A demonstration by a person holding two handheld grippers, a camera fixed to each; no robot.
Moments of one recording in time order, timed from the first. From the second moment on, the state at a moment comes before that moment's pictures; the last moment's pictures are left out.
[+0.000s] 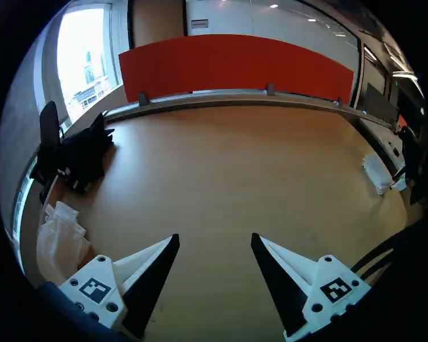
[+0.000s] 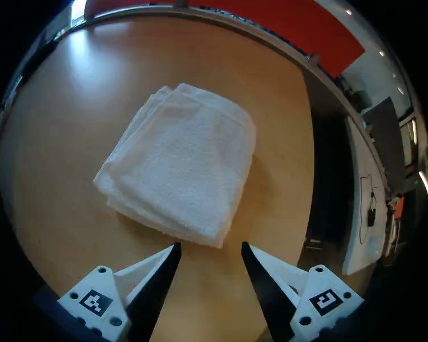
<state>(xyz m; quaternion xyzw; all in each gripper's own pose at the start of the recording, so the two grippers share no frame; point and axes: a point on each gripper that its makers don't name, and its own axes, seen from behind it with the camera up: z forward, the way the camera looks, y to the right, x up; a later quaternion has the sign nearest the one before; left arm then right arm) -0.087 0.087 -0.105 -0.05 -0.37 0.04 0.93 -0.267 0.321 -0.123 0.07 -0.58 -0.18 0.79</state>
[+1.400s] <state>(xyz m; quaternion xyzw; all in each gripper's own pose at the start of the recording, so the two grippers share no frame) -0.074 0.080 -0.099 -0.05 -0.36 0.02 0.93 -0.227 0.261 -0.099 -0.05 -0.50 0.02 0.86</state>
